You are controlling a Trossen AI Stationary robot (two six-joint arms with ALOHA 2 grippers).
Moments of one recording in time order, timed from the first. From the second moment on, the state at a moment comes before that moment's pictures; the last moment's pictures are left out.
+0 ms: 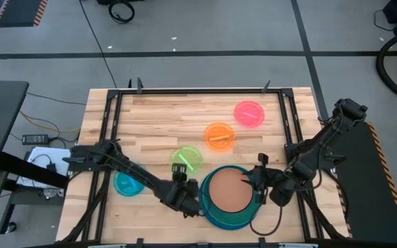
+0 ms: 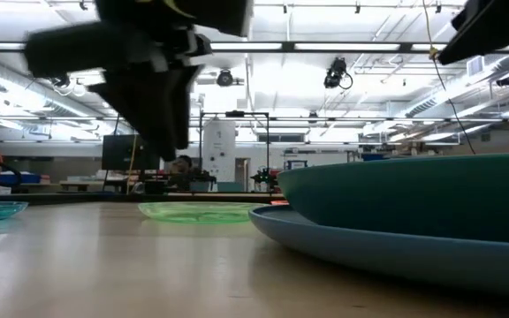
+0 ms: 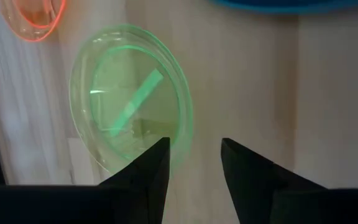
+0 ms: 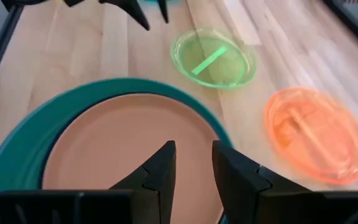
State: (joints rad) left arm -0.52 2.10 1.66 -1.15 -0.51 -0.41; right arm 0.78 1.27 0.80 -0.48 0.76 0.63
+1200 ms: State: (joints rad) left arm -0.44 1.76 1.10 -0.62 -0.48 -0.08; right arm 0.75 1.27 0.80 -0.24 0.71 0.58
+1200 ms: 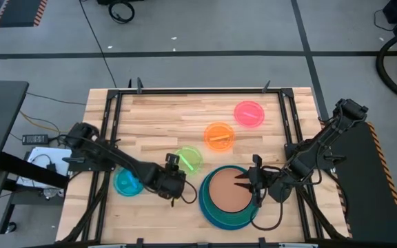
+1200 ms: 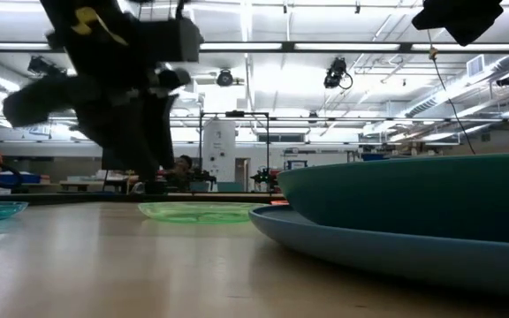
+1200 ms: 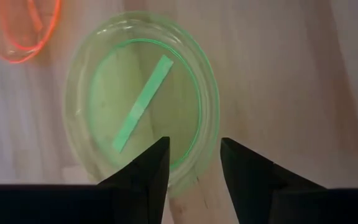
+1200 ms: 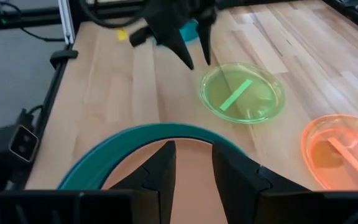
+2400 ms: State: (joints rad) left arm -0.33 1.77 1.04 -0.43 -0.25 0.12; right arm 0.82 1.27 0.80 -0.28 0.84 0.73
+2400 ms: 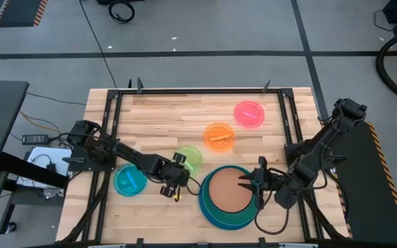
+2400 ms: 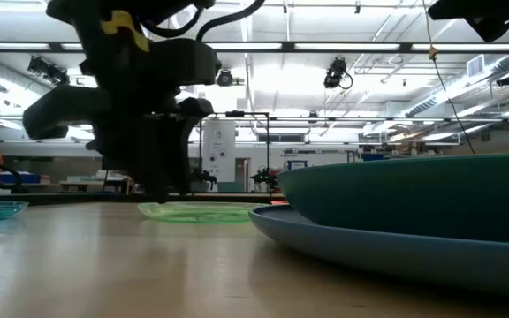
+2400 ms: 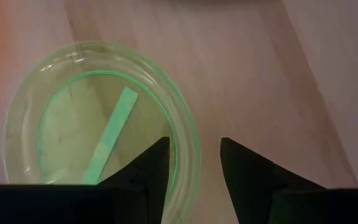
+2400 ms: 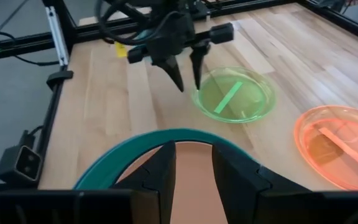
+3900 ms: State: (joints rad) left arm -0.39 1.85 1.35 -0.63 -0.47 0.22; right arm 0.73 1.19 0.80 -0.32 0.81 0.52
